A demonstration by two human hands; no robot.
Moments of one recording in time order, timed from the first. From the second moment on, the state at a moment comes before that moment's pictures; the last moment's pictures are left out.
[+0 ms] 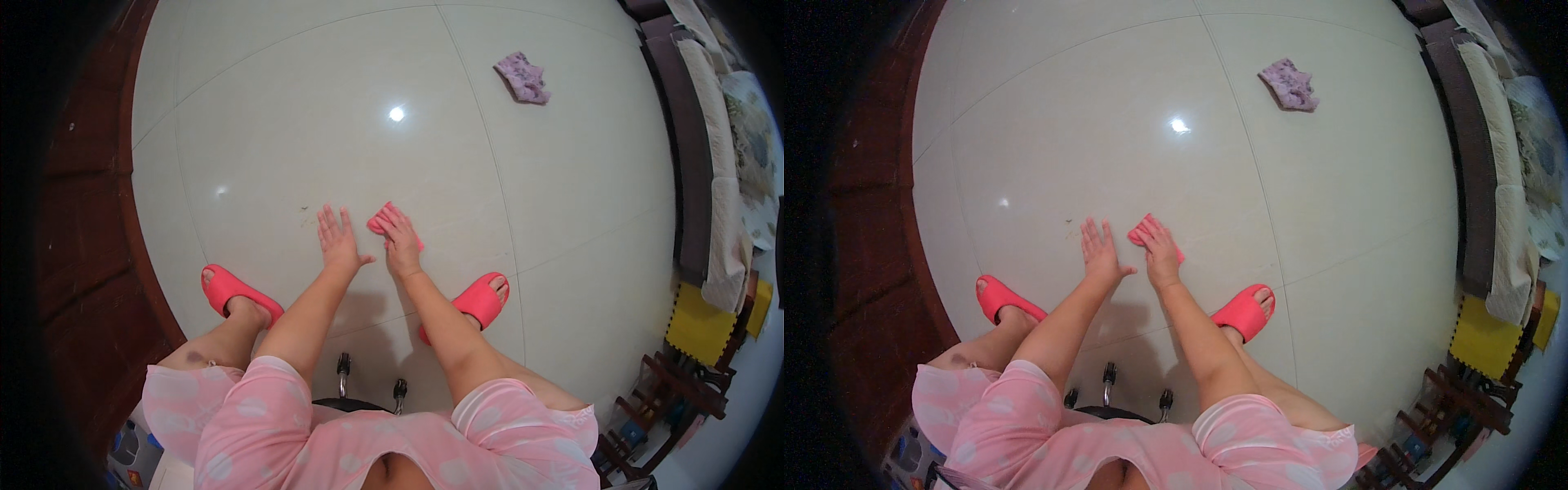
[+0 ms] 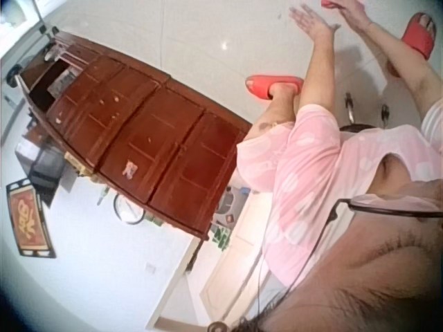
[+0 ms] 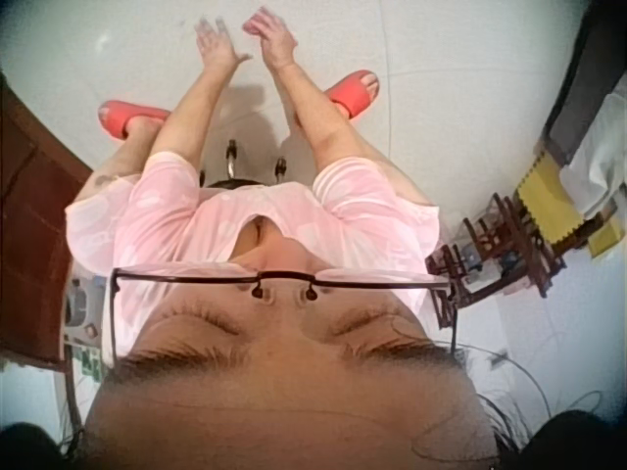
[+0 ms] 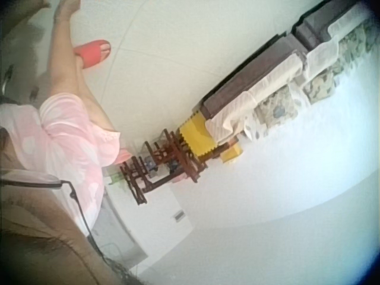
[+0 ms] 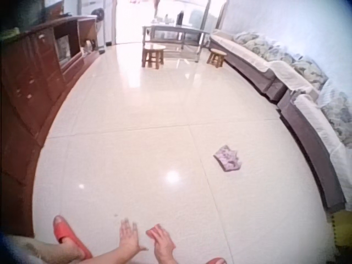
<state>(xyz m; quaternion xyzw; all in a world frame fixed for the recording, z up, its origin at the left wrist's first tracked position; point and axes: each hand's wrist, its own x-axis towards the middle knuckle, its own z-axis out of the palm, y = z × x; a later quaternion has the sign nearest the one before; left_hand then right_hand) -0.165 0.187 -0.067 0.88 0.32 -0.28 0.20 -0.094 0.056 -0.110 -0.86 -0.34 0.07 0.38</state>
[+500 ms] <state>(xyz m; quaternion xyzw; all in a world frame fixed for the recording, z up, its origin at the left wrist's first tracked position) -0.169 0.188 -0.066 0.89 0.31 -0.27 0.20 0.066 -0.012 -0.151 -0.93 0.01 -0.07 0.37</state>
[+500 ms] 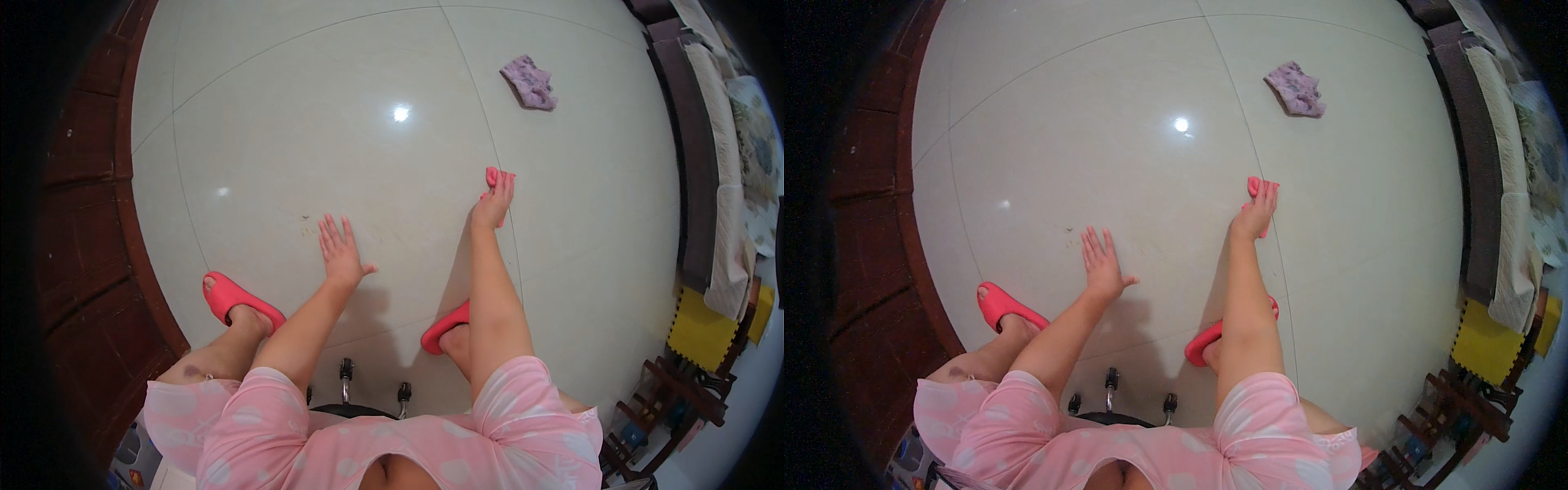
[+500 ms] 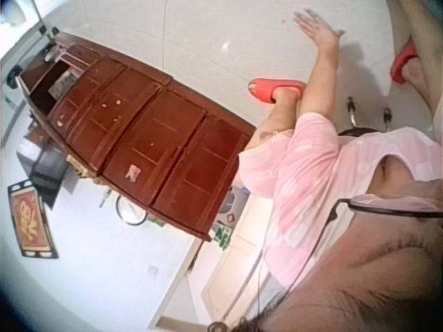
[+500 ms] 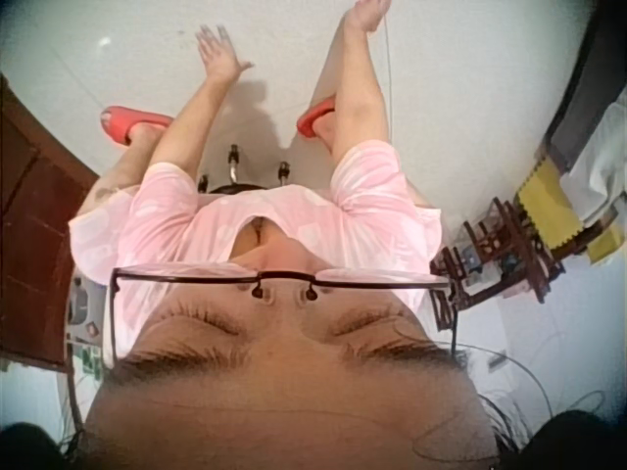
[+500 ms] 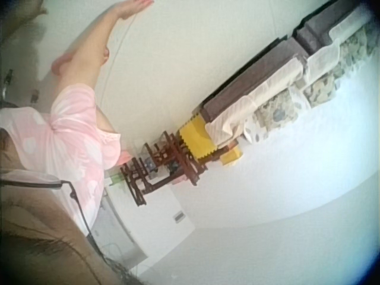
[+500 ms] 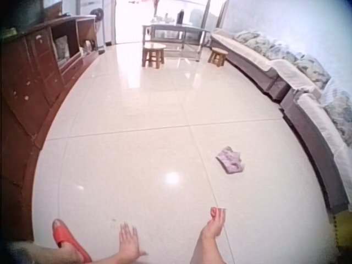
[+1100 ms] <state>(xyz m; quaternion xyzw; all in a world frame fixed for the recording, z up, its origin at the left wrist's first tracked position) -0.178 0.190 -0.077 0.88 0.31 -0.27 0.22 0.123 0.113 -0.143 -0.87 -0.30 -0.06 0.38</state>
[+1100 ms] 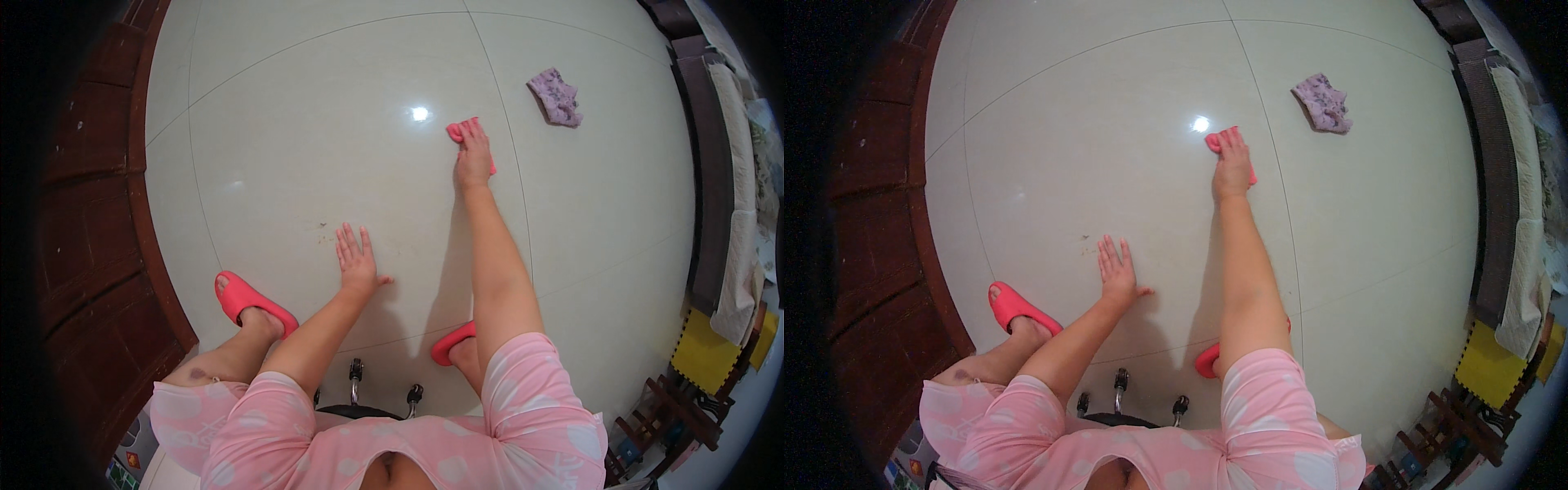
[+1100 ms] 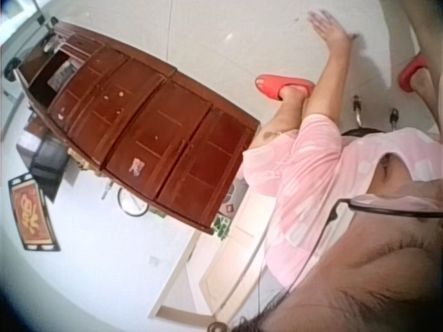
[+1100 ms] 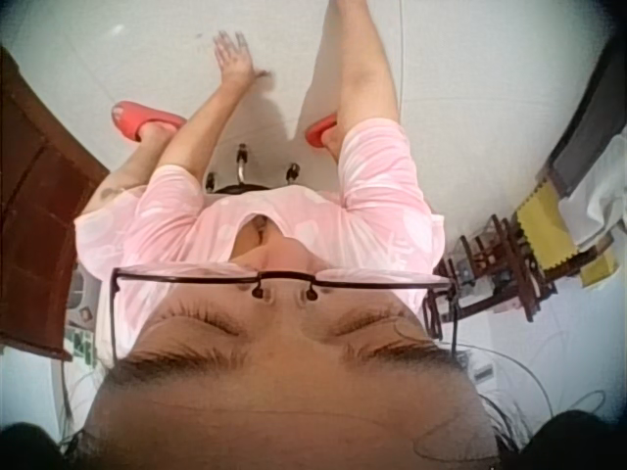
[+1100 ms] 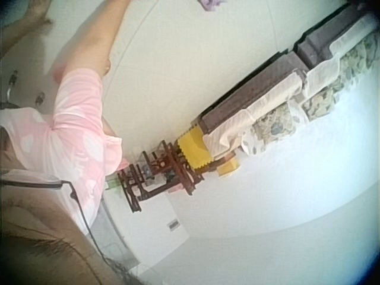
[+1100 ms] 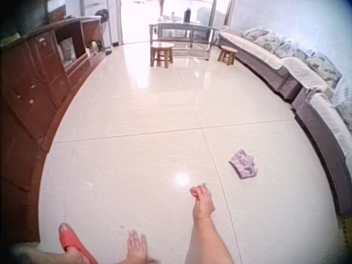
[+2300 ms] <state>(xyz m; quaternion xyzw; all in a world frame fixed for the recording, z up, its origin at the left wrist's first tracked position) -0.248 0.202 -0.094 0.88 0.33 -0.27 0.22 0.025 -0.008 -0.150 -0.74 0.08 0.12 0.66</state>
